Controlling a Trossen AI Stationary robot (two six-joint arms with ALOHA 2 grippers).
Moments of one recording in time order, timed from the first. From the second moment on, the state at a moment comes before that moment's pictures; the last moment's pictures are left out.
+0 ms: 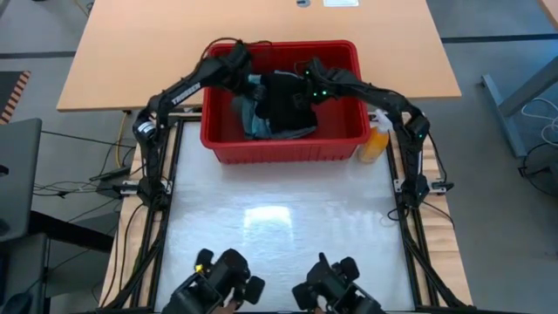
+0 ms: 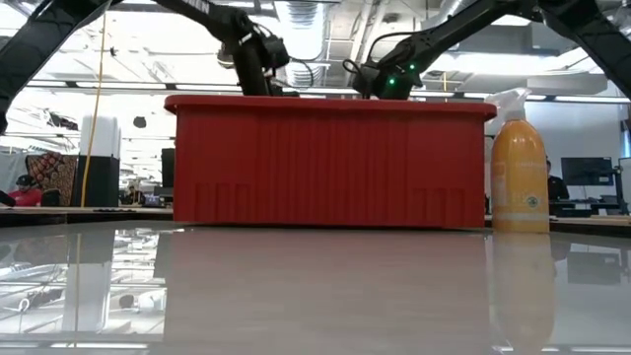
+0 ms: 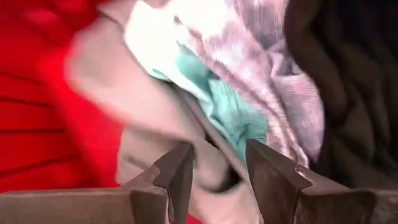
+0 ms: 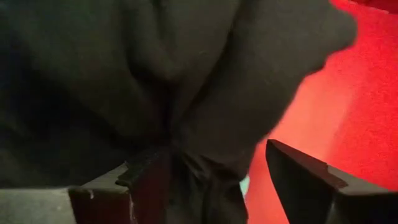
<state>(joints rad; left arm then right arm) 0.83 1.98 1.95 -0.95 -0.04 -0.29 -0.74 1.99 1.78 -0.75 0.07 0.36</state>
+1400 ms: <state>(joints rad) 0.70 1.95 1.82 -0.71 -0.04 -0.23 -0.47 1.51 2.04 -1.10 0.11 0.13</state>
